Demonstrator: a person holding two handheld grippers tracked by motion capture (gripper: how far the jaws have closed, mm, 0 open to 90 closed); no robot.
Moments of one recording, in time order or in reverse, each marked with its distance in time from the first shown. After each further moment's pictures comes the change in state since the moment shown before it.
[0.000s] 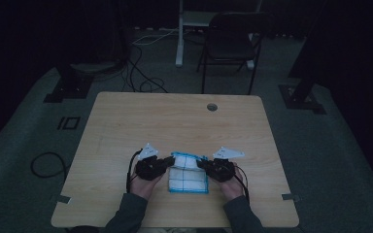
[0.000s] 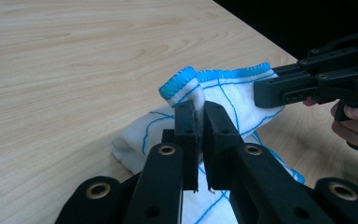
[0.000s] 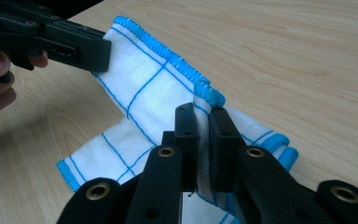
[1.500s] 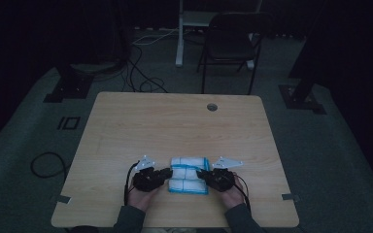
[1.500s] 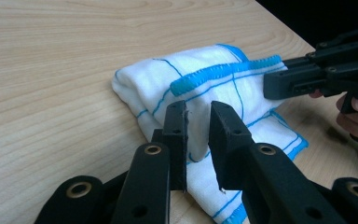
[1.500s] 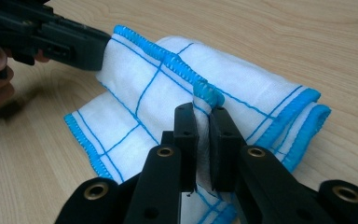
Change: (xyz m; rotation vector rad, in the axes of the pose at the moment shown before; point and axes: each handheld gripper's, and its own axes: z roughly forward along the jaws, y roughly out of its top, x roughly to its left) left arm 0.000 -0.038 -0.004 0.036 0.003 -0.079; right arm 0.007 -0.029 0.001 0.060 0.023 0.012
